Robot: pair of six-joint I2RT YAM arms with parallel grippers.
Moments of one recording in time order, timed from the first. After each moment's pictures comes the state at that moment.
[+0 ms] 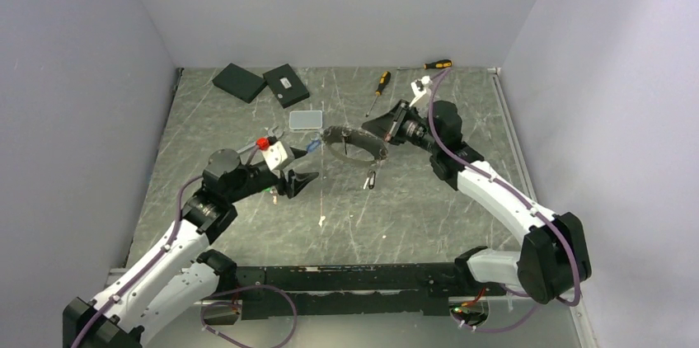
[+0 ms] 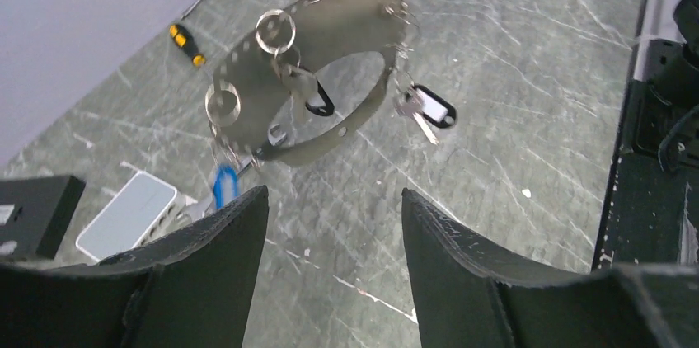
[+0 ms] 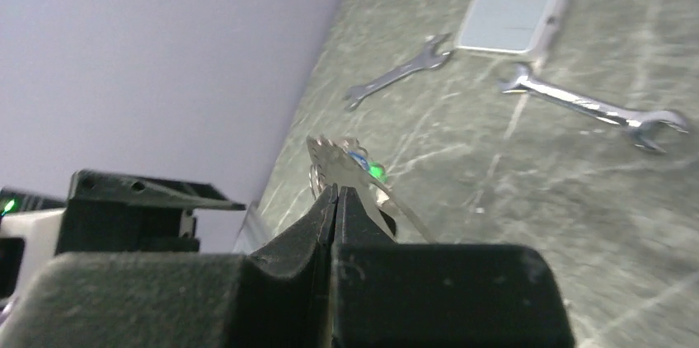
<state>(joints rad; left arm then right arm) -0.51 0.76 0.56 0.09 0.52 0.14 0.42 1.24 0.84 0.21 -0.41 0.83</state>
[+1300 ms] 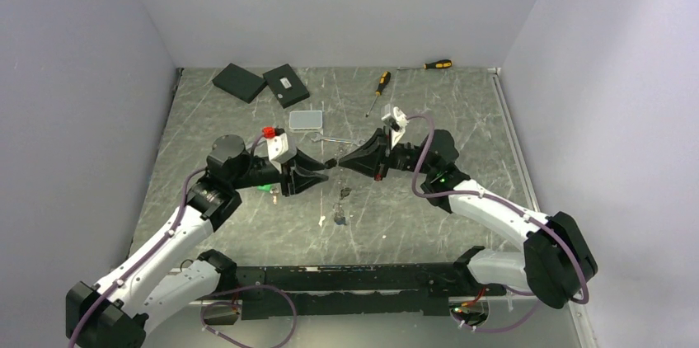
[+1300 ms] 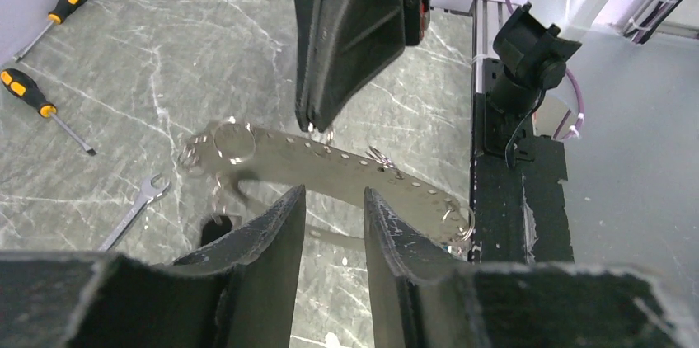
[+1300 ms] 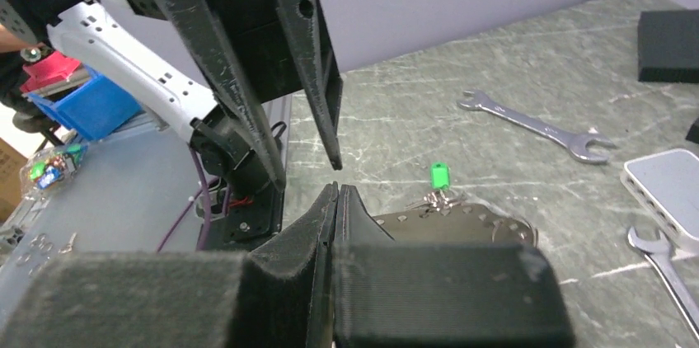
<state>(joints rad) -0.52 0.86 0.67 0.10 0.83 0.03 0.61 1.20 0.65 0.73 -0.85 0.40</state>
